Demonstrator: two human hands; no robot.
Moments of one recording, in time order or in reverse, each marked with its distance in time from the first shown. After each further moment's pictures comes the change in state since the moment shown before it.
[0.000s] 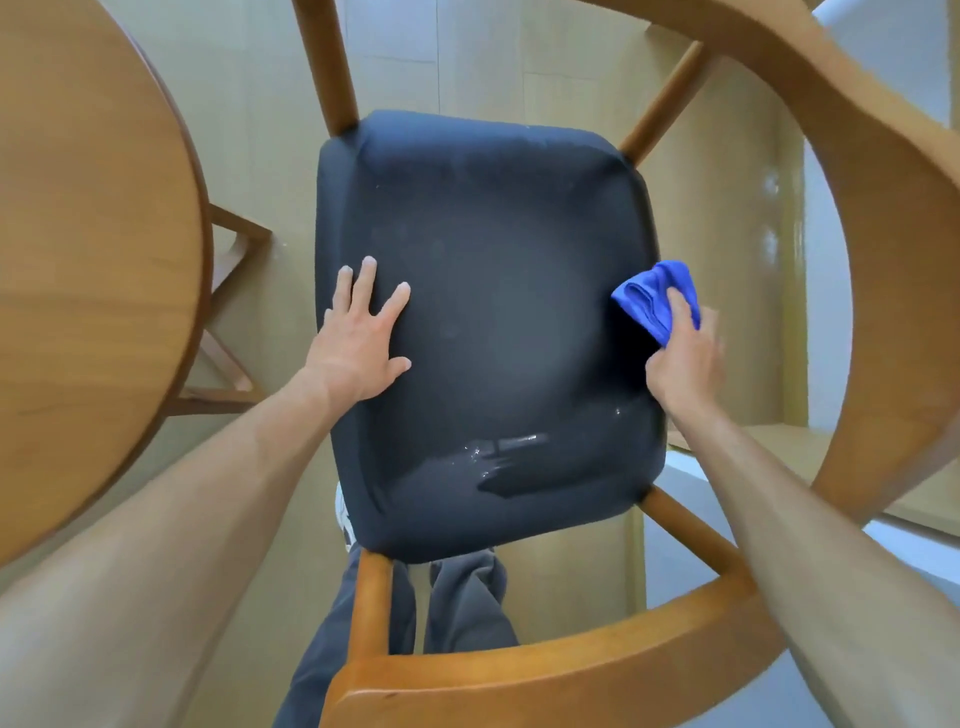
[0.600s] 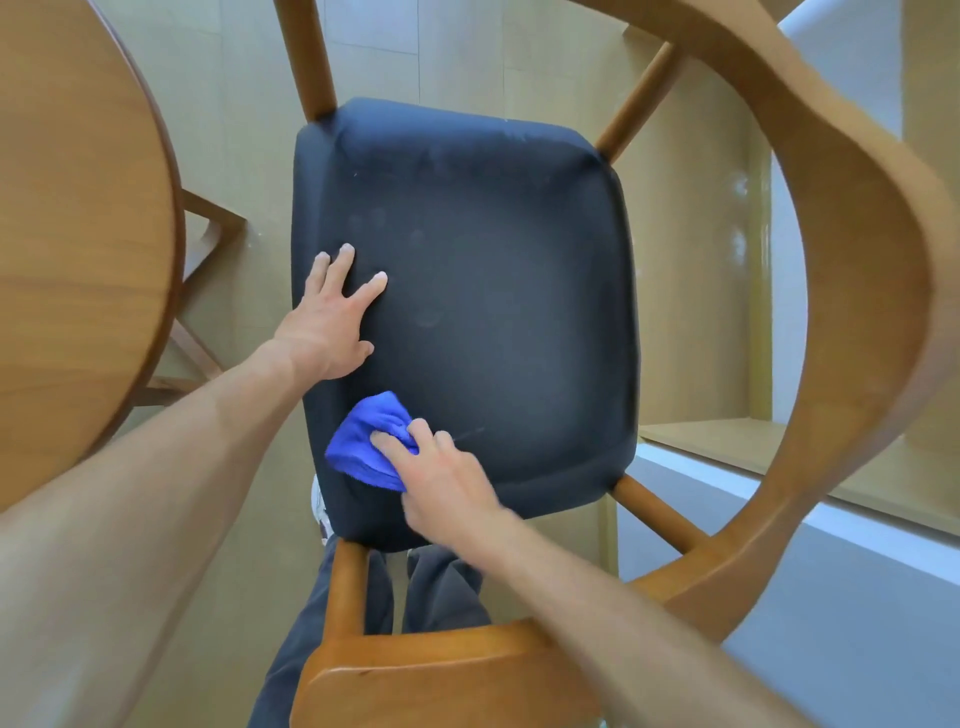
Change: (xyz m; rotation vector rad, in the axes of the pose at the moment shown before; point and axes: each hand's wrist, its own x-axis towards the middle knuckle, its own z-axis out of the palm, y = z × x) left_hand 0.005 -0.008 -0.005 -0.058 -0.065 0.002; right_hand -0.188 -0.095 0.064 -0.134 -0.394 -0.792
